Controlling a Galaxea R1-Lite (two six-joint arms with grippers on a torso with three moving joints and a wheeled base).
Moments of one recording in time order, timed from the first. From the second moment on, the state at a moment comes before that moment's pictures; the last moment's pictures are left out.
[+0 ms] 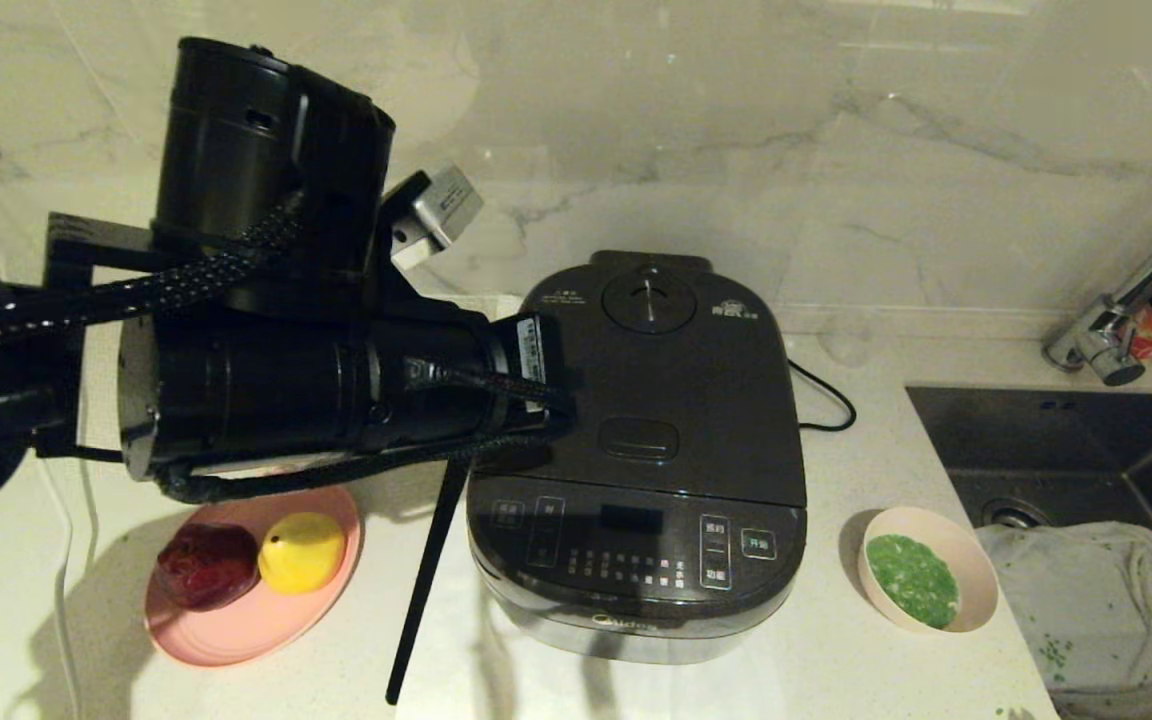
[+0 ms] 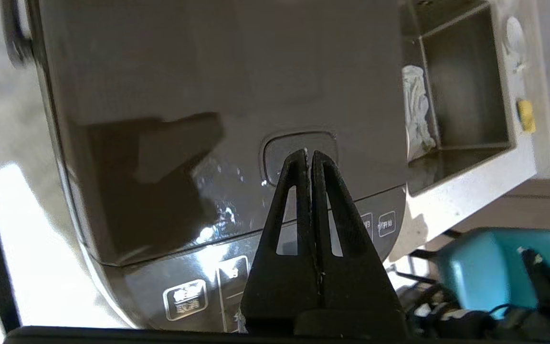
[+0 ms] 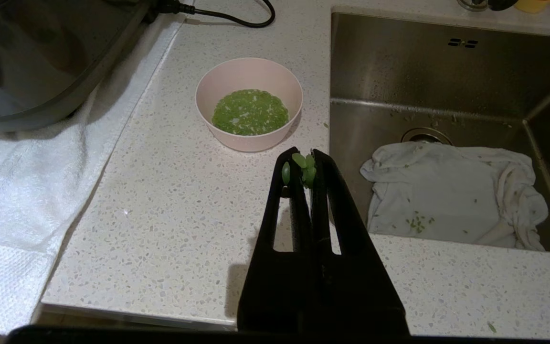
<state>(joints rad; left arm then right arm) -0.77 1.60 -1.28 0.12 0.05 -0.51 0.00 0.00 0.00 0.00 0.02 -0.02</state>
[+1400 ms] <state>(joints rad) -0.82 1.73 -1.27 0.07 0.13 -0.54 0.00 0.00 0.00 0.00 0.02 -0.02</state>
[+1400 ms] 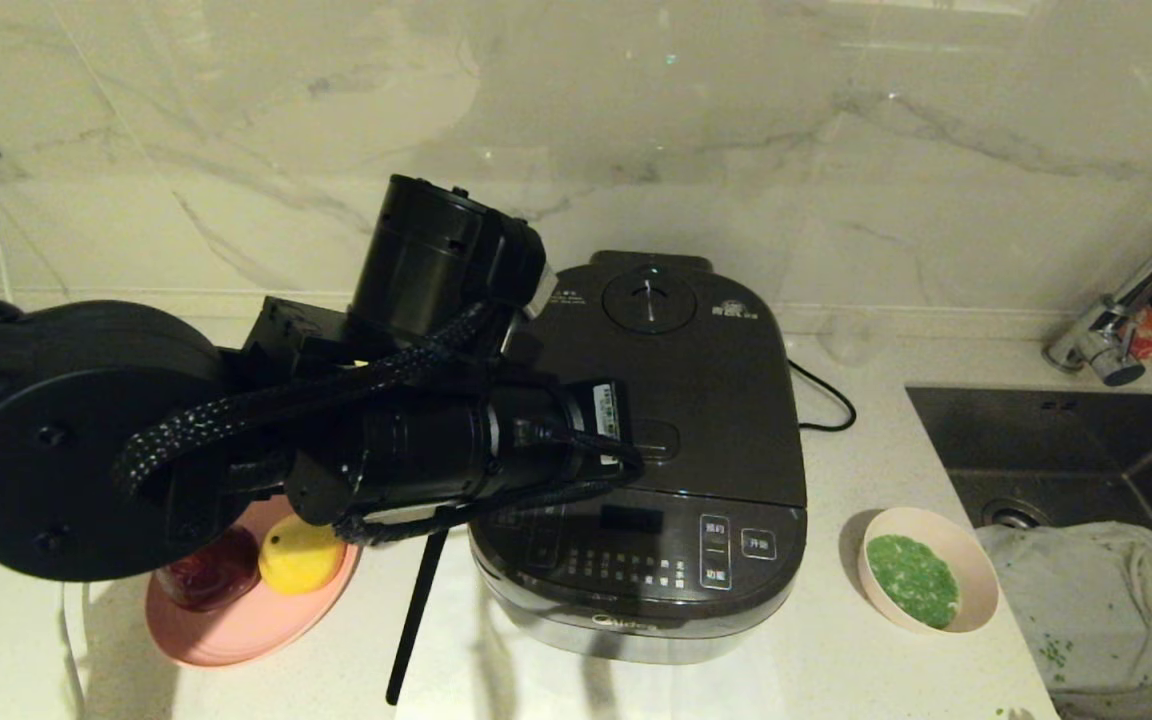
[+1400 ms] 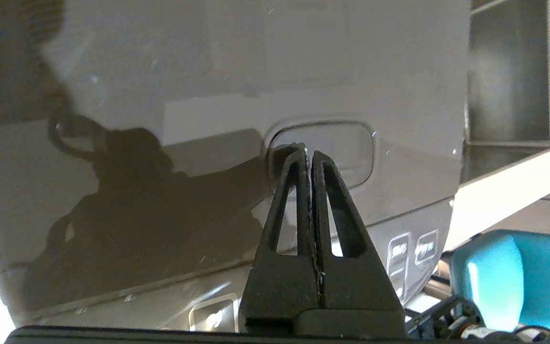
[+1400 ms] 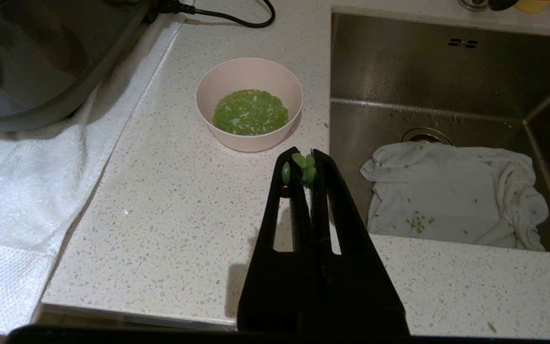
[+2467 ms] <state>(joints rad) -0.82 1.74 -1.27 0.07 0.16 -0.54 0.00 0.00 0.00 0.00 0.02 -0.02</state>
